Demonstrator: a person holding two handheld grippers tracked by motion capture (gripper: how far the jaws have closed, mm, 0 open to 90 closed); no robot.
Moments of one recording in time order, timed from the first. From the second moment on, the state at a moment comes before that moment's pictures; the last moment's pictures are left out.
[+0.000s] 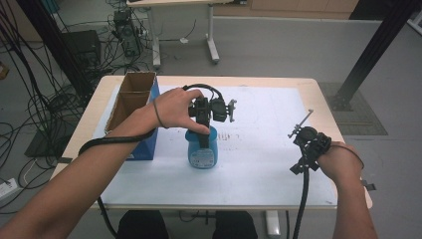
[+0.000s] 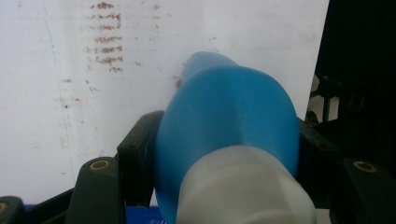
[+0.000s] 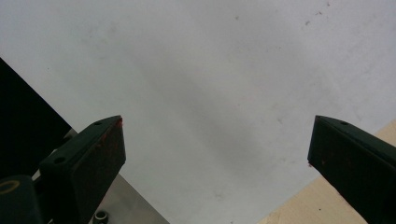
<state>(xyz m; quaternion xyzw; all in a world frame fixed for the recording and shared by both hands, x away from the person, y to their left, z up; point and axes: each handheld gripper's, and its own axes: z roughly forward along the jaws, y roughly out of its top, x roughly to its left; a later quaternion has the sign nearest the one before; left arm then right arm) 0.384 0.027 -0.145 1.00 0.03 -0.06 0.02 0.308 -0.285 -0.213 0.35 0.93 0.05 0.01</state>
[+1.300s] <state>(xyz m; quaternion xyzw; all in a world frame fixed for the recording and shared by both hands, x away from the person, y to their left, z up) 0.358 0.035 -0.022 0.99 0.14 -0.03 0.05 0.302 -0.277 -0.202 0.34 0.94 0.07 0.03</state>
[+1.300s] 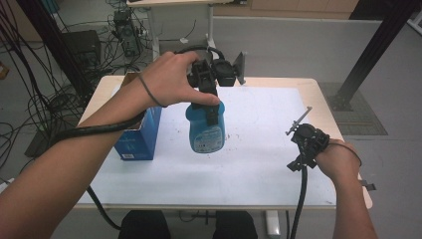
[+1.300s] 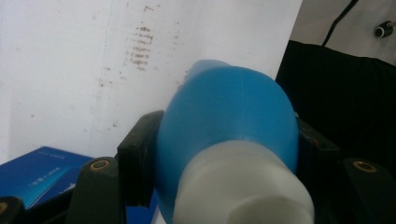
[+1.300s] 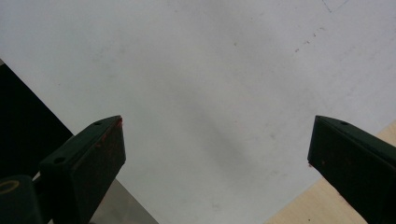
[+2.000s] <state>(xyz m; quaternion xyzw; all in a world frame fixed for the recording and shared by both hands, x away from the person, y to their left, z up) 0.352 0.052 0.034 0.98 0.19 -0.01 0.07 0.302 -0.275 -0.200 0.34 0.94 0.07 0.03</state>
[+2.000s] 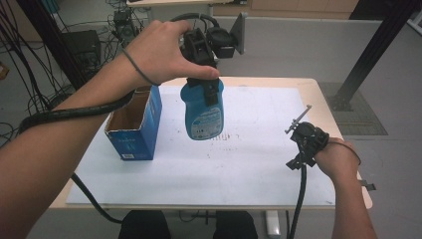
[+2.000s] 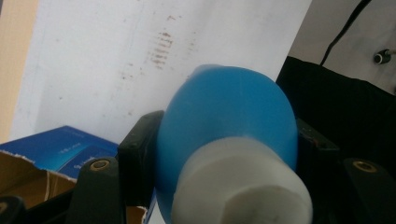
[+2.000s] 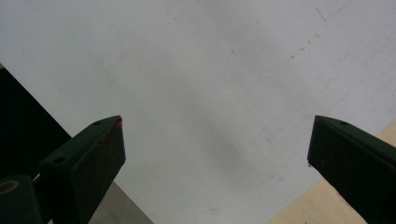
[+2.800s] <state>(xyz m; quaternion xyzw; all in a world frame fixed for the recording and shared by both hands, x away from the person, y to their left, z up) 0.373 0.104 0.065 0.95 0.31 0.00 0.08 0.304 -0.274 -0.204 0.34 0.94 0.07 0.03</state>
